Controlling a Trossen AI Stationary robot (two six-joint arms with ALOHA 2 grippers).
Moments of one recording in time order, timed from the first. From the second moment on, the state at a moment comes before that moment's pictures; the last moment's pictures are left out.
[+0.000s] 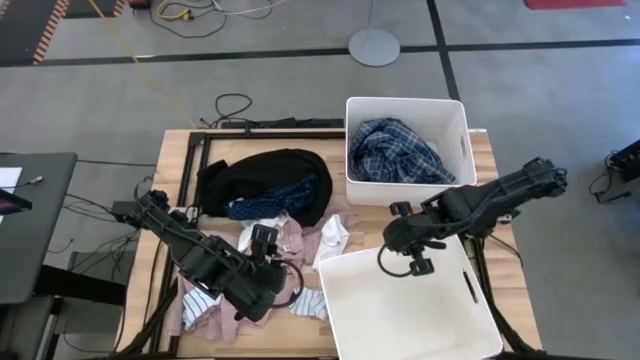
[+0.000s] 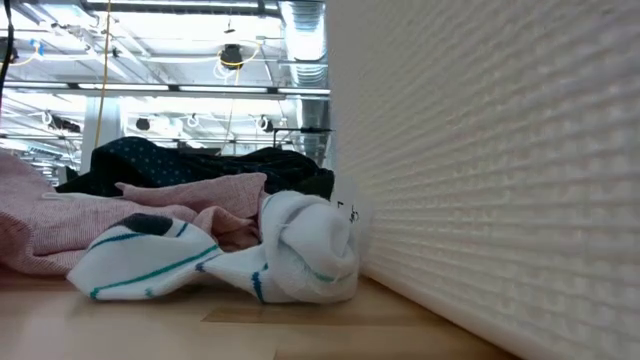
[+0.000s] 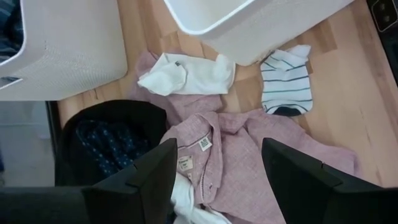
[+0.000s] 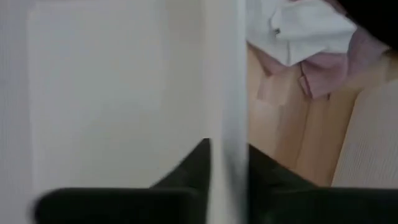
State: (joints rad) left arm -0.62 1.83 2.16 -1.57 -0.49 -0.23; right arm 0.37 1.34 1.30 -1.15 0.01 0.14
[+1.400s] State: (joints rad) left arm -0.70 1.75 1.80 -1.49 -0.61 -0.40; right arm 0.13 1.34 1.56 -0.93 0.03 0.07
